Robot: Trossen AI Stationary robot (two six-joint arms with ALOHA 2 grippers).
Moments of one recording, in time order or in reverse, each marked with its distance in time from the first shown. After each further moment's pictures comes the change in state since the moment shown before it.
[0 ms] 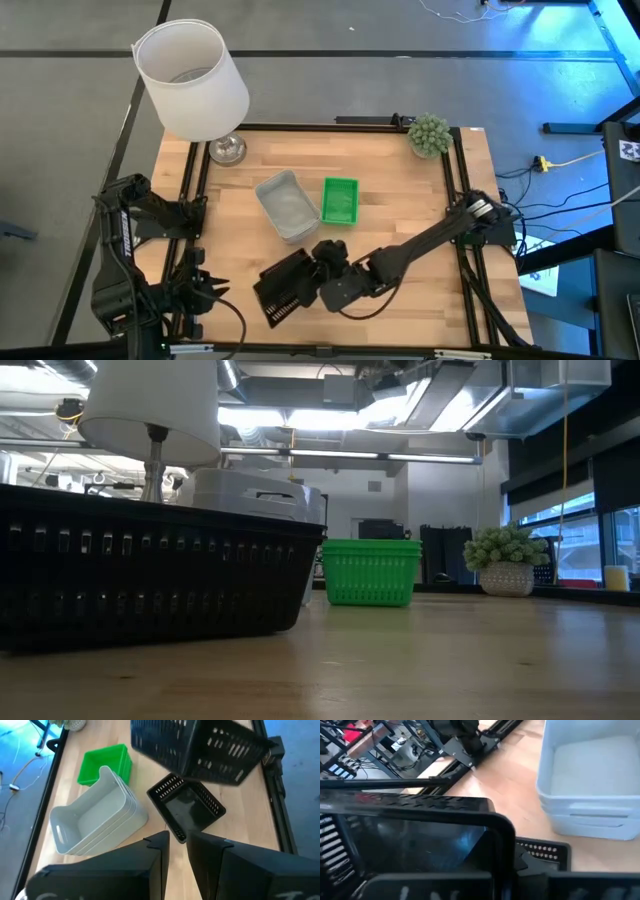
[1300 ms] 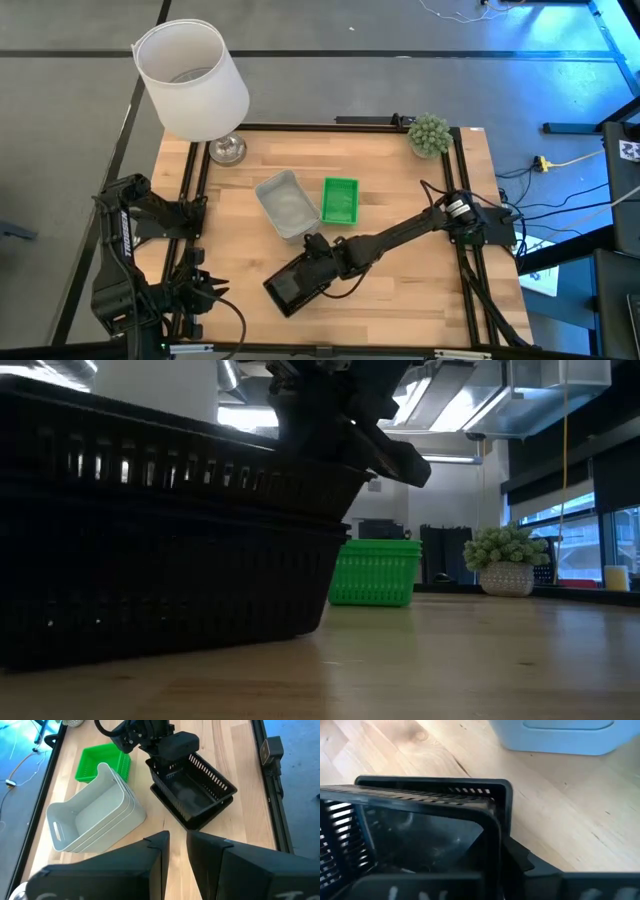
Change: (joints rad) left arm 0.000 0.000 0.000 0.001 0.011 -0.020; right arm -0.130 0.133 0.000 -0.258 -0.413 0.079
